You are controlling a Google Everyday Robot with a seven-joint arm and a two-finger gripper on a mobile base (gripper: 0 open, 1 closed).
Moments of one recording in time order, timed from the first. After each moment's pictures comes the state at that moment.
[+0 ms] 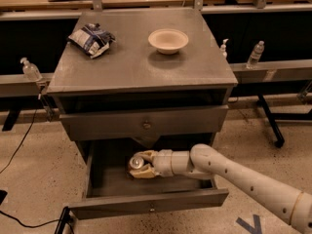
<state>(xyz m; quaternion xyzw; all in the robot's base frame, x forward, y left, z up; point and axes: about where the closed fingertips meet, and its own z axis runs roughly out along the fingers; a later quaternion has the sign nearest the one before) 0.561 0.059 0.497 -0.53 0.62 0.35 0.46</state>
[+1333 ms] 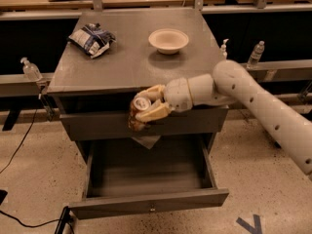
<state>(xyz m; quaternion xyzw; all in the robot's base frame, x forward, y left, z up) 0.596 0.030 0.781 -0.61 0.53 0.38 0.45</state>
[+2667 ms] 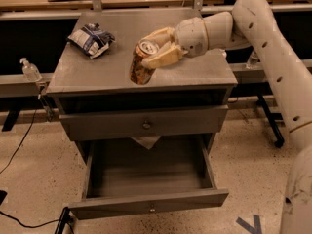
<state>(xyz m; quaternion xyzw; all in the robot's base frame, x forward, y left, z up) 0.636 0.007 0.936 -0.62 0.49 0.40 0.46</state>
